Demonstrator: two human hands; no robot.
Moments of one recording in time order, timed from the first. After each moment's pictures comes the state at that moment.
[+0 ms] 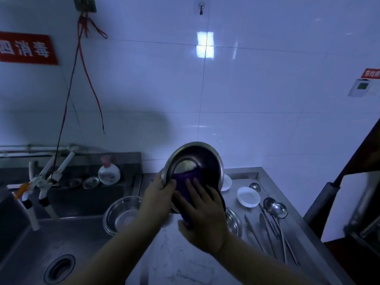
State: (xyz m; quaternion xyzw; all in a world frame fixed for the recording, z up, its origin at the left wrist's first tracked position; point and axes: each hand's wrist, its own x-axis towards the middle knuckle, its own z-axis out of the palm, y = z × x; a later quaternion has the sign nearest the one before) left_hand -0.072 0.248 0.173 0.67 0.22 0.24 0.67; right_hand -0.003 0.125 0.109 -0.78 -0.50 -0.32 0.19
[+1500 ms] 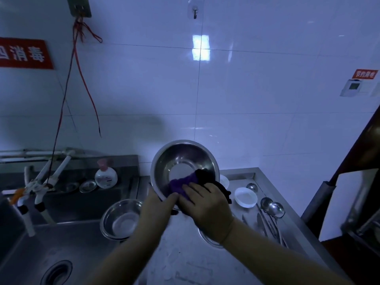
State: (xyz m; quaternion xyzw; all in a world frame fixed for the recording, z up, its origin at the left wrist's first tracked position) left_hand -0.087 0.236 0.170 0.71 0.26 0.20 0.63; right_hand 0.014 0.121 0.137 -0.64 -0.57 -0.50 0.14
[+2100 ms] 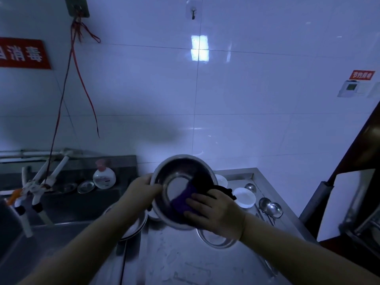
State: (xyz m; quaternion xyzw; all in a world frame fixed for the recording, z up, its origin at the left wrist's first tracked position) left_hand -0.082 0.278 0.197 0.79 0.23 0.12 0.56; right_hand 0.046 0.087 0.137 -0.55 -0.70 -0.45 0.09
